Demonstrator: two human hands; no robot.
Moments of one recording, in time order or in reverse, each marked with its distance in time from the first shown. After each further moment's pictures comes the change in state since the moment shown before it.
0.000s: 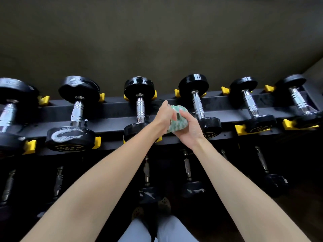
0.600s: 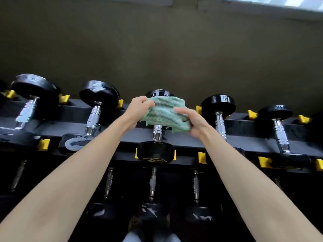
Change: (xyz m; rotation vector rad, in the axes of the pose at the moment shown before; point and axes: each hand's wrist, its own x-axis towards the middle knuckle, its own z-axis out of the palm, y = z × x) left_hand 0.040 0.030 -0.137 0.163 0.287 0.143; right_hand 0.091 -0.037 0.056 -0.566 -0.152 0.218
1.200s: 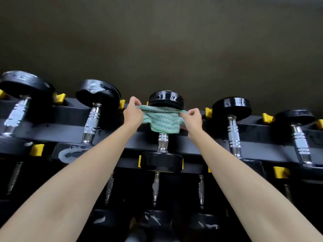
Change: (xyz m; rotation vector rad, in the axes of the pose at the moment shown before) left_hand 0.056 -0.049 -0.005 0.199 0.307 -0.102; right_hand 0.093 0.040 -0.005 -0.206 0.712 -0.063
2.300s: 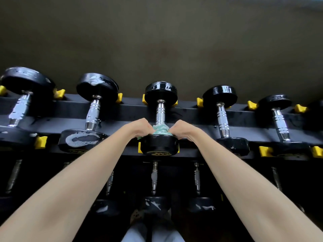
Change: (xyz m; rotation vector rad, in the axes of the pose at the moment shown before) left_hand -0.065 -0.012 -0.014 0.531 -0.685 -0.033; right_hand -0.072 0.007 -0.020 -0.918 -0.501 0.005
